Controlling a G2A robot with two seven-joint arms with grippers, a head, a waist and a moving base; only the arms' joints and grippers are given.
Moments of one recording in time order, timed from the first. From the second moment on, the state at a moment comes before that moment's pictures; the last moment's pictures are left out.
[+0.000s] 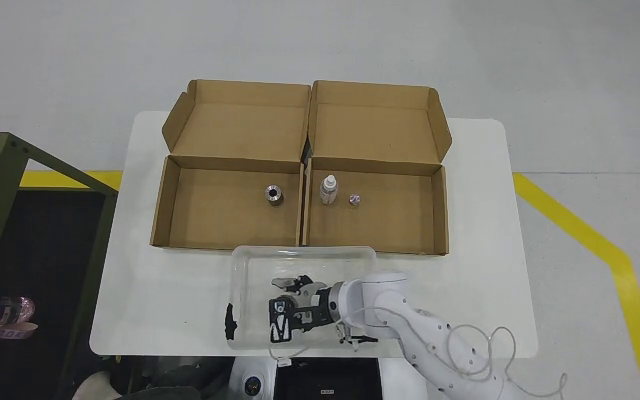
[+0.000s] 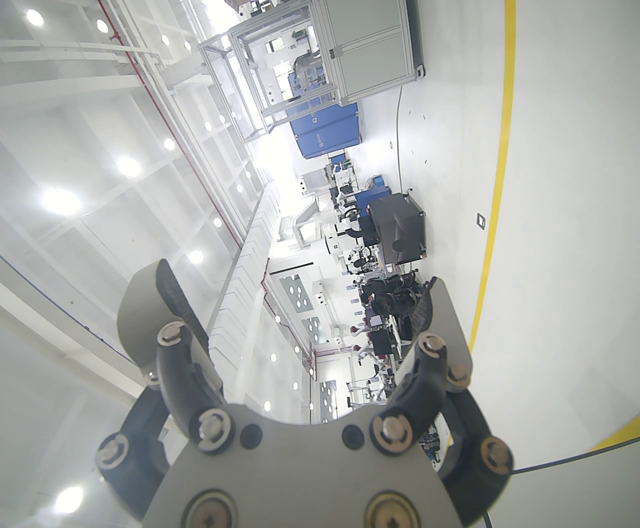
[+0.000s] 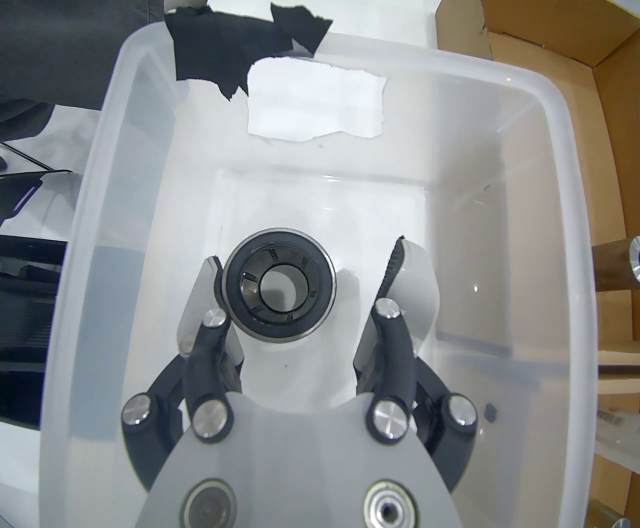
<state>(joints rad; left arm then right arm) -0.36 -0.19 -0.39 -1.44 1.98 -0.36 0.13 -1.17 -1.30 0.75 -1.76 -1.54 -0.83 0.52</state>
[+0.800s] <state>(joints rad) -0.36 -0.19 -0.39 -1.44 1.98 -0.36 0.13 -1.09 -1.31 0.71 -1.72 -1.50 -0.82 0.46</state>
